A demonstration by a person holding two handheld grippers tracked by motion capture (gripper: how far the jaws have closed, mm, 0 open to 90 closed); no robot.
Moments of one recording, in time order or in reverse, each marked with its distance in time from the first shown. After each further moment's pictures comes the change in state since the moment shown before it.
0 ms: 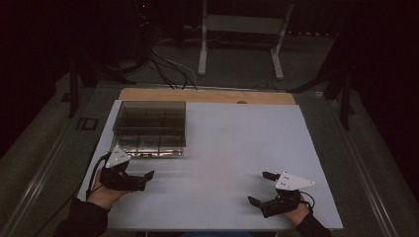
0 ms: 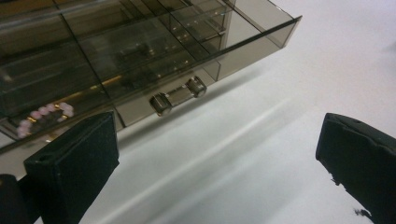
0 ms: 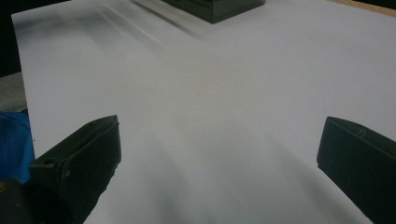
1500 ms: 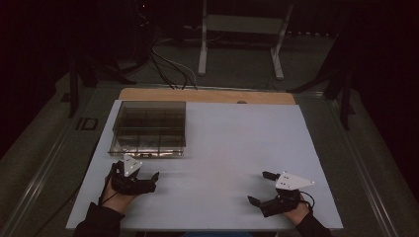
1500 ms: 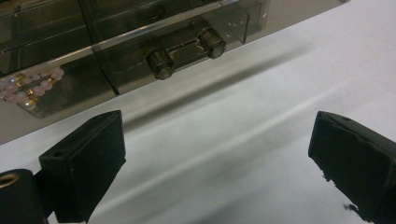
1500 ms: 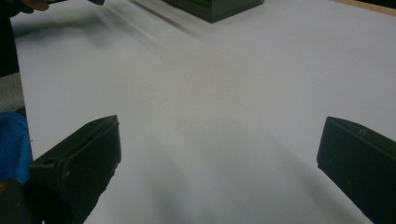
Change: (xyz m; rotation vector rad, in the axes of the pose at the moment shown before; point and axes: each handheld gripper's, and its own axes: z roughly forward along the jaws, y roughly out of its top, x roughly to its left) left arm -0.019 -0.021 0.030 0.016 0.201 0.013; right arm -0.001 0.000 0.001 0.000 -0.003 0.002
